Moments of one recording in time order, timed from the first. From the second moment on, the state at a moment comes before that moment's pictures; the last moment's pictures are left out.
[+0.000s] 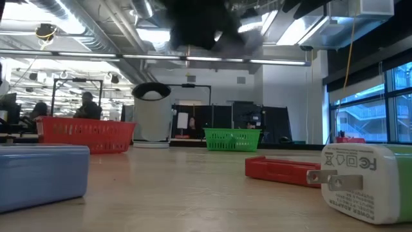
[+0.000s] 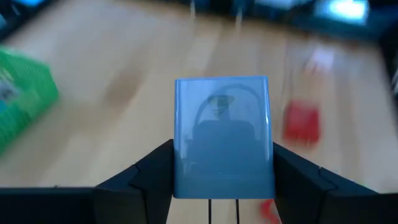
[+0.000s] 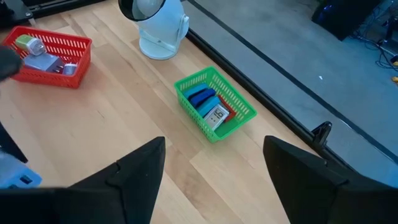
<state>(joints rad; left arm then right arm) -0.31 1.73 1.28 -0.23 -0.46 -0.44 0.36 1.34 1.42 -1.23 0.85 0.83</state>
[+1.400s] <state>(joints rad) -0.24 1.46 1.51 -1.24 -0.44 -0.70 0.21 1.34 1.42 -1.21 1.01 0.96</state>
